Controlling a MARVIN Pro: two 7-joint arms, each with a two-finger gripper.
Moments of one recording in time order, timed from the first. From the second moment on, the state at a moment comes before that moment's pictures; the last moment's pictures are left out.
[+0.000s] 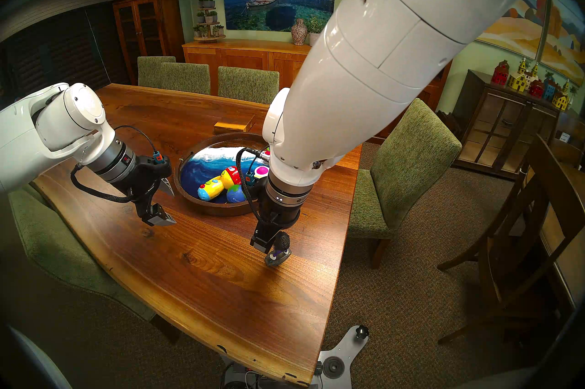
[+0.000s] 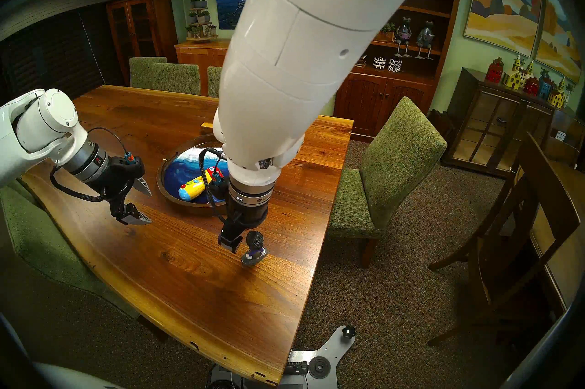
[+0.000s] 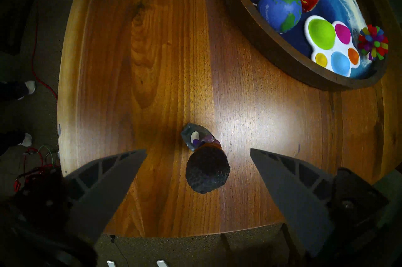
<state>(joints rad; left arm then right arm) -0.17 -0.15 0.24 -1.82 -0.51 0.67 -1.05 0.97 -1.91 -1.17 -1.83 2.52 0.25 0.35</state>
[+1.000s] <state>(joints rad) -0.17 -0.15 0.24 -1.83 -0.51 0.67 -1.05 0.85 -1.94 -1.24 -1.73 2.55 0.32 0.41</state>
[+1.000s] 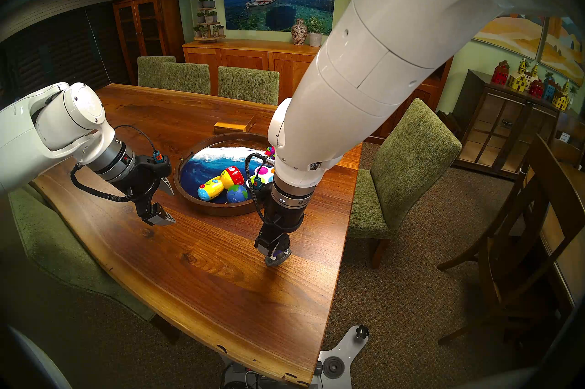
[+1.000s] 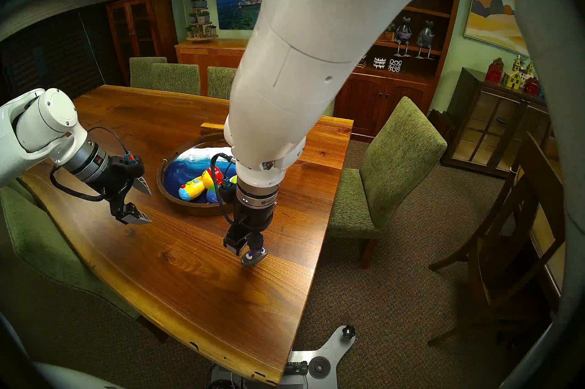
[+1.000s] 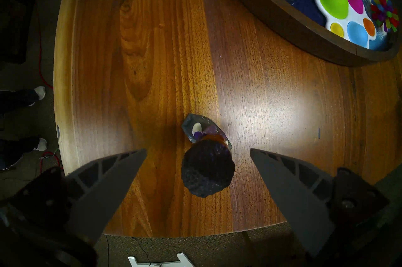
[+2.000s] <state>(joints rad) -0.17 -0.15 0.24 -1.83 -0.51 0.67 -1.05 0.81 -1.99 -1.26 -1.70 2.61 0.35 0.36</state>
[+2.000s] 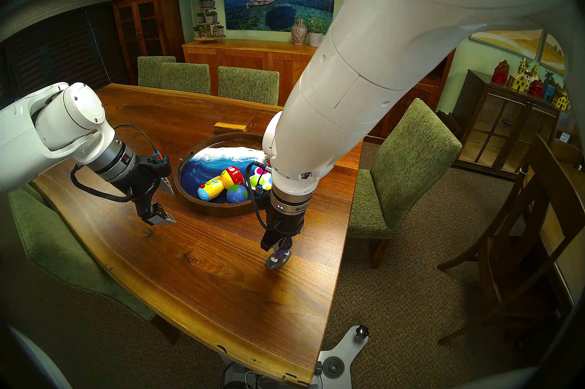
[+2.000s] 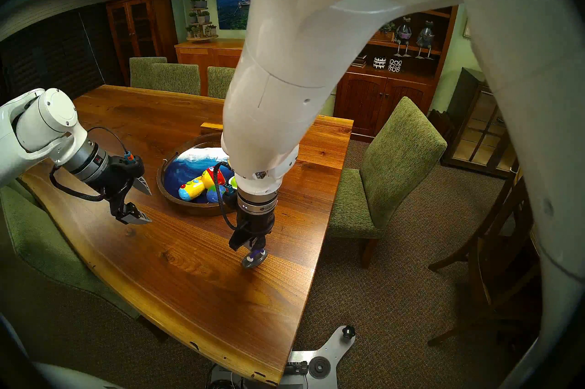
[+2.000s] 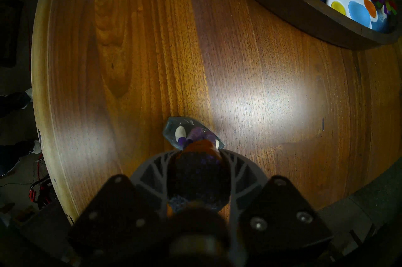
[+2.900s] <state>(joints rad) -0.17 -0.15 0.24 -1.83 -0.51 0.67 -1.05 0.80 -1.99 -1.34 -1.41 2.47 0.35 0.44</state>
